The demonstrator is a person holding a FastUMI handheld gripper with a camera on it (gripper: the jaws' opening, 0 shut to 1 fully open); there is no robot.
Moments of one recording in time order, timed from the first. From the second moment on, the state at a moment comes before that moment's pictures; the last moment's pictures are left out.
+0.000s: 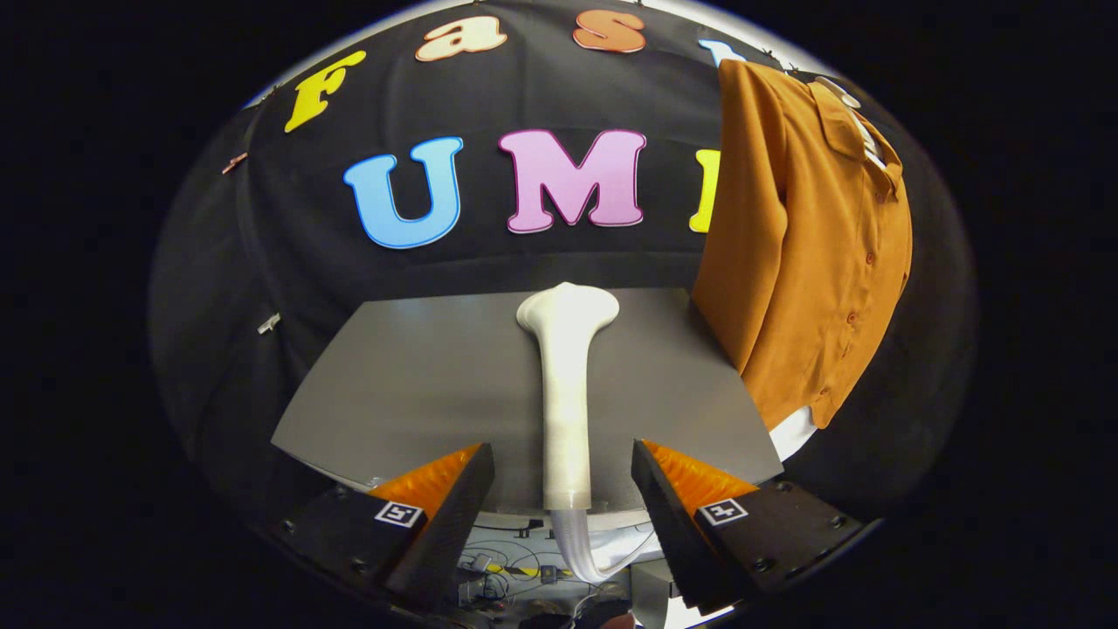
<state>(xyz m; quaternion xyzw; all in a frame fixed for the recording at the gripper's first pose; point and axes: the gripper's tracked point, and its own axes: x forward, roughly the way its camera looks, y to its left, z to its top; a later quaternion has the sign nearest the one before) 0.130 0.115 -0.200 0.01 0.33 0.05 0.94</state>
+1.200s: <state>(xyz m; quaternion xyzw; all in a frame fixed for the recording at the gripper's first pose) 0.120 0.089 -0.101 0.04 0.12 0.12 0.99</state>
